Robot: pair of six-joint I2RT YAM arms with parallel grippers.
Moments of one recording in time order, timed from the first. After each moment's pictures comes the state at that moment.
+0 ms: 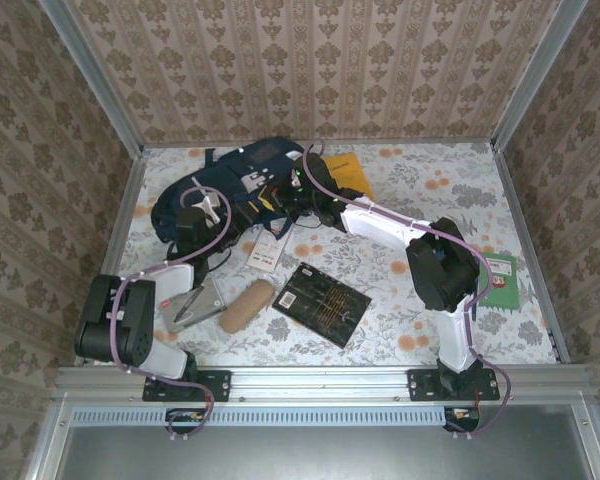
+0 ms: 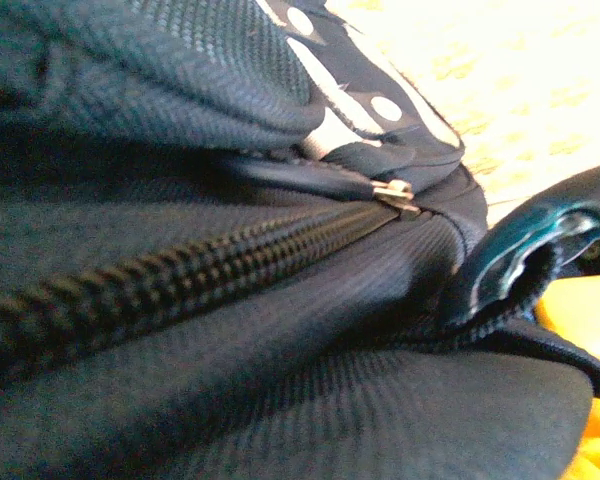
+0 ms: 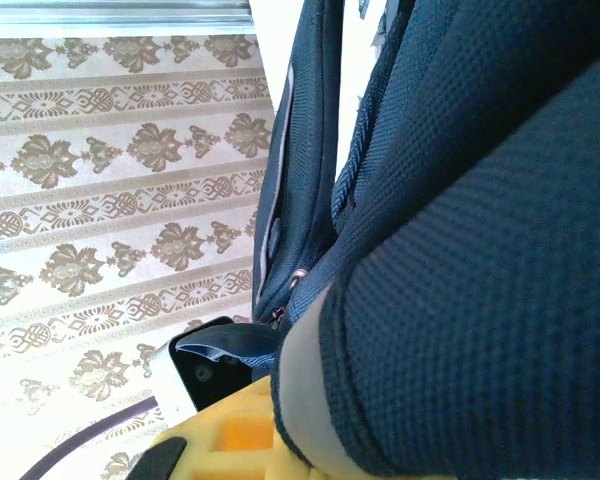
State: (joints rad) left arm -0.22 1.48 0.56 0.61 0.50 -1.01; right arm 0.65 2.02 1.58 -0.01 -0.36 1.39
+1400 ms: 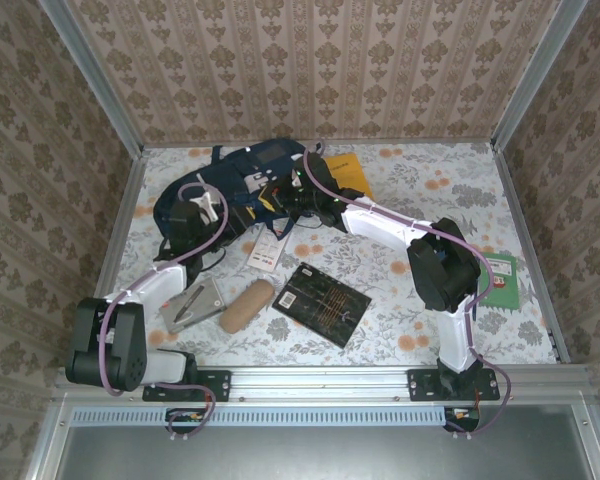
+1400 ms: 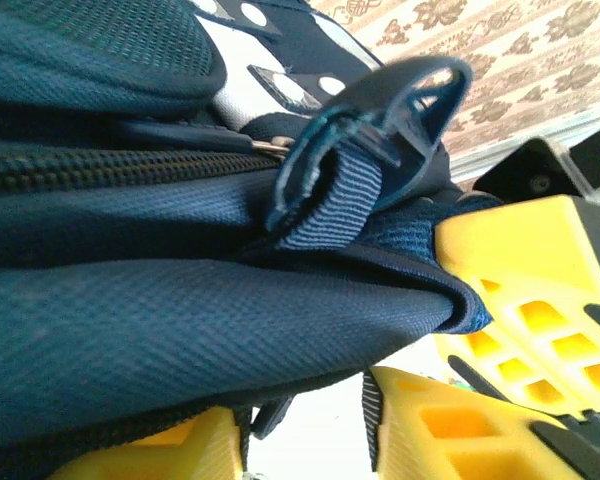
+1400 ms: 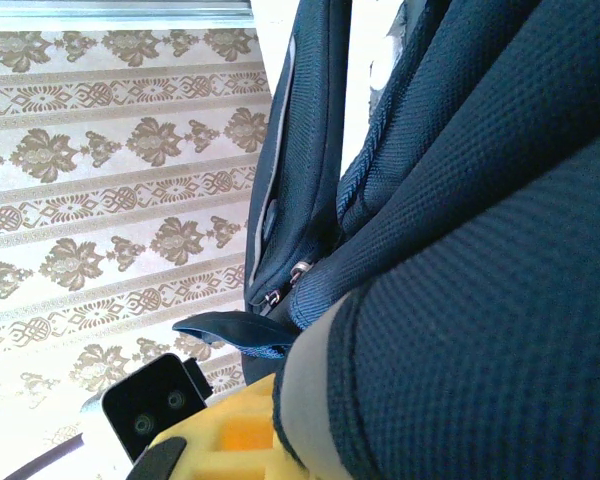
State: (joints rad) left arm -0.22 1.33 0.62 0.30 0.55 -0.82; right arm 0.65 2.01 1.58 -0.01 -0.37 1.38
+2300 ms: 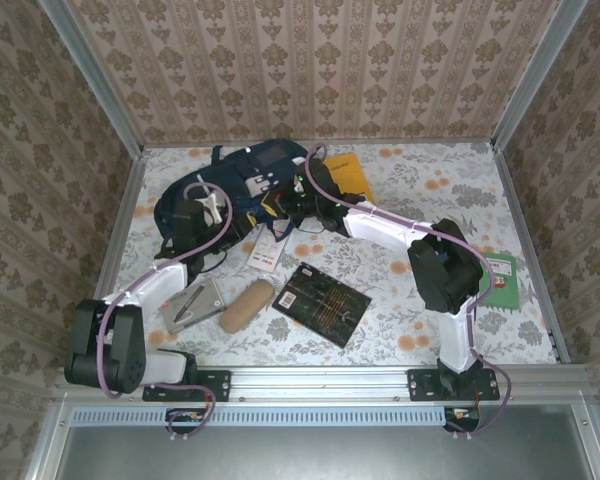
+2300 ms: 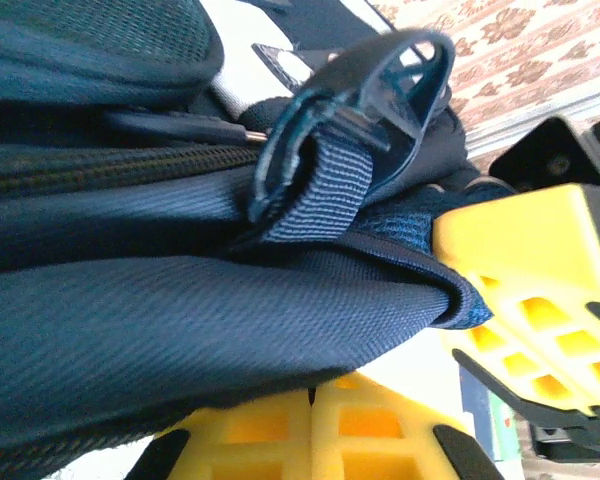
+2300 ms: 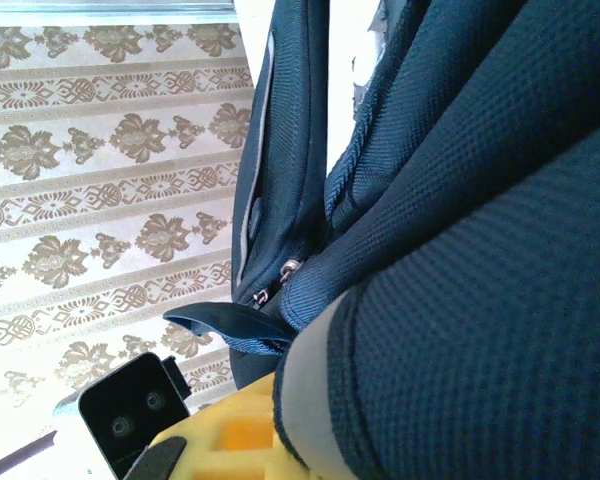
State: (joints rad) left arm -0.22 1.31 0.63 0.19 0.54 -0.77; right arm 0.65 1.99 1.50 0.02 -0.37 1.38
